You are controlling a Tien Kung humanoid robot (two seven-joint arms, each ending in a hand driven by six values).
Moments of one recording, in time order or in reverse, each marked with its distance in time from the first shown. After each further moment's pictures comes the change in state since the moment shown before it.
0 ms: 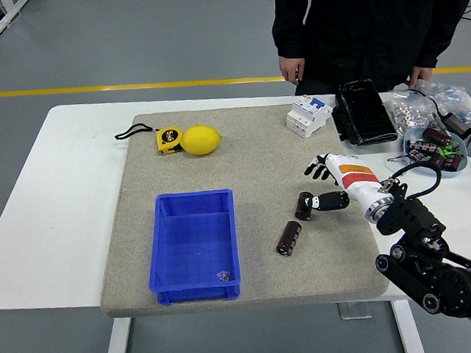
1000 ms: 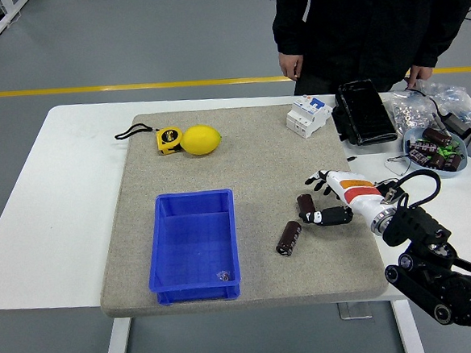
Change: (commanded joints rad) left arm 0.011 0.004 -0.034 0.000 0.030 0.002 0.004; right arm -0.030 -0.040 -0.053 0.026 -0.007 0.071 -0.001
